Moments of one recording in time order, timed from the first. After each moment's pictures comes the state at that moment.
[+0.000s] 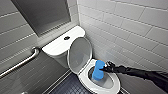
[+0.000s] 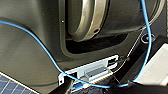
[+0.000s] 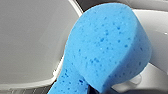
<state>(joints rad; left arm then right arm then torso) 1.62 2.99 -2.44 0.15 0.06 0.10 -0.35 2.67 -2.01 0.49 -0.22 -0.09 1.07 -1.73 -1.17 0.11</state>
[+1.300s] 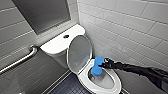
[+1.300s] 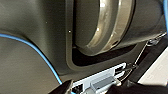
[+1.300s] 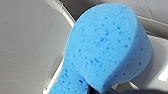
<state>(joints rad) 1.63 2.99 -2.44 0.14 0.06 0.10 -0.31 2.77 -2.15 0.49 -0.23 -0.09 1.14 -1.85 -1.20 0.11</state>
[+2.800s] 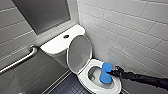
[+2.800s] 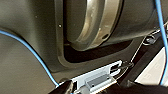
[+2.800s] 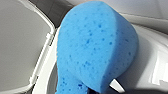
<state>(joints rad) 1.64 3.00 -2.44 0.14 0.06 0.11 -0.45 2.51 -1.89 0.52 -0.06 -0.09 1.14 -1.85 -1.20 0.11</state>
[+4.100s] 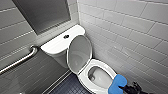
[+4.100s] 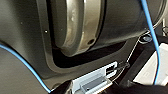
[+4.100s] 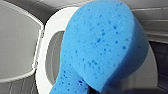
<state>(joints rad) 1.64 3.03 -2.44 0.17 0.06 0.13 -0.71 2.15 -1.43 0.56 0.23 -0.09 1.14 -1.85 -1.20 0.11</state>
